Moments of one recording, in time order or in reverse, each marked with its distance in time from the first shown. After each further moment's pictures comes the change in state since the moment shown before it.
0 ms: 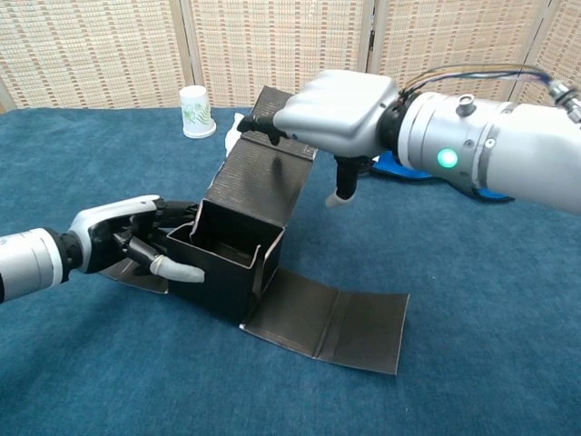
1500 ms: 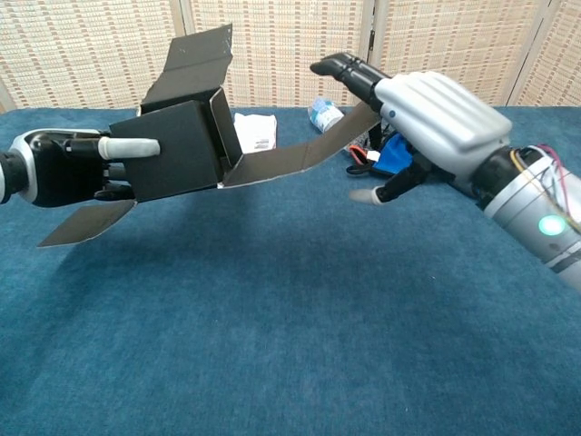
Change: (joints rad) left arm 0.009 0.296 -0.183 -0.277 -0.169 -0.207 -0.376; right arm -0.352 -0.293 0.006 0.450 -0.496 0.420 0.647
